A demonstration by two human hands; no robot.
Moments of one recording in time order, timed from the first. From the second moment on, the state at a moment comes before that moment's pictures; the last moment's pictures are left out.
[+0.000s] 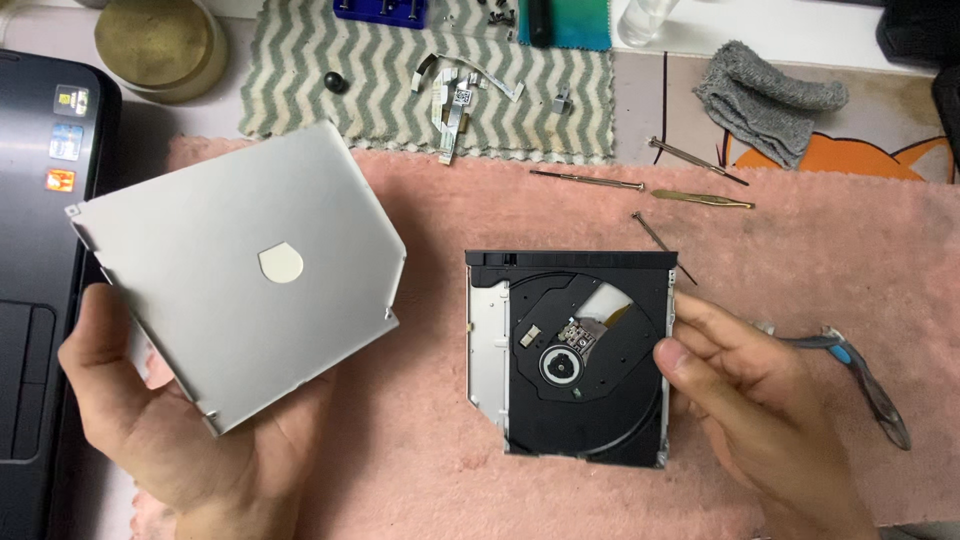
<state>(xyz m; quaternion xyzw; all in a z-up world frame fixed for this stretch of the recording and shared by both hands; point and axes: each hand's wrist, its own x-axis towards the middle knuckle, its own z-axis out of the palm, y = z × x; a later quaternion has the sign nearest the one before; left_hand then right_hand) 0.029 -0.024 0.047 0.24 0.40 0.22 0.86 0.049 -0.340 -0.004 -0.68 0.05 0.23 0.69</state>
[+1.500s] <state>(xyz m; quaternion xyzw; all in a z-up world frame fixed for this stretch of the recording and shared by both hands) -0.011 0.019 -0.021 0.87 0.11 0.24 0.41 0.089 -0.418 0.060 -0.97 0.11 0.14 0.18</state>
